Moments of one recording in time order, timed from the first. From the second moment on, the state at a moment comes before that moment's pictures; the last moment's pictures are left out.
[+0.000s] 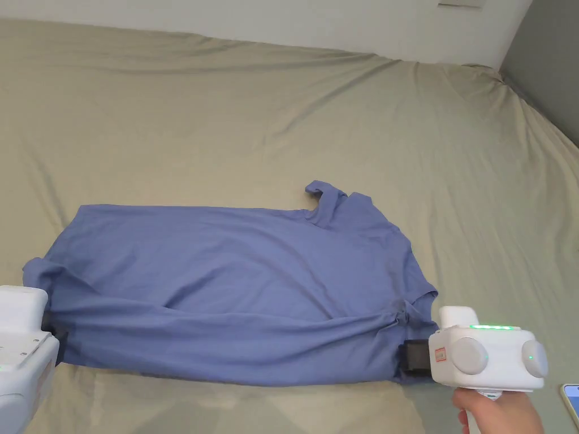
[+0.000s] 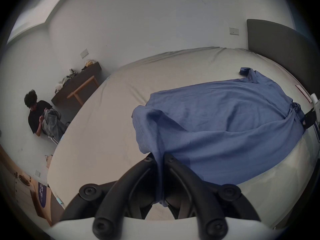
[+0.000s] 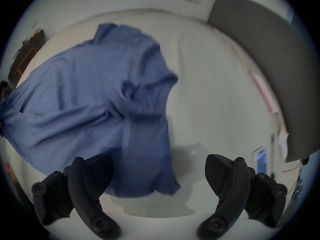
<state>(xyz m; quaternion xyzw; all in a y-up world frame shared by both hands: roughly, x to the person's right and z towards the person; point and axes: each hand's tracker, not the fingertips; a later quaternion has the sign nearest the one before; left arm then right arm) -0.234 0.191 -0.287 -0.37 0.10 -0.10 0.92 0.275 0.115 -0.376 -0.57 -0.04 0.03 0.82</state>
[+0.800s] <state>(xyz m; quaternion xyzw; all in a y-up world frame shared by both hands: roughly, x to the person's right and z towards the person) -0.257 0.232 -0.248 -0.40 0.08 -0.12 0.90 0.267 0.254 -0.297 -0.52 0.06 0.04 0.85</state>
